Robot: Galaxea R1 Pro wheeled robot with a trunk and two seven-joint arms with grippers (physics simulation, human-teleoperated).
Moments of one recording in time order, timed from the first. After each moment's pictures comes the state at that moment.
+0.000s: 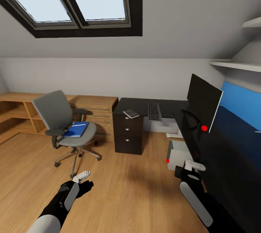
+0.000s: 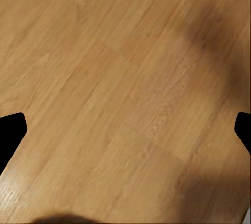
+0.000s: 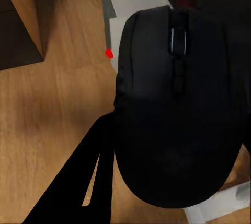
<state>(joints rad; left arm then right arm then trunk) -0.53 -0.02 0.20 -0.65 0.32 0.54 0.20 -0.38 -0.19 0.39 -1.29 -0.74 0.42 -0.81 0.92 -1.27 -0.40</state>
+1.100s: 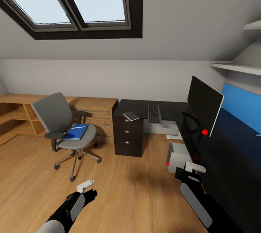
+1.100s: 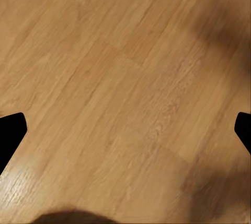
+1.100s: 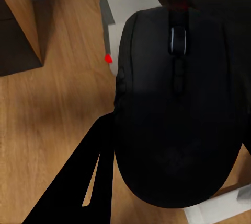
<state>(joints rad) -0.53 -0.04 0.14 -0.46 0.31 0.33 0.20 -0.38 -0.19 0.39 -1.24 -0.74 0.38 -0.80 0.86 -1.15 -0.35</state>
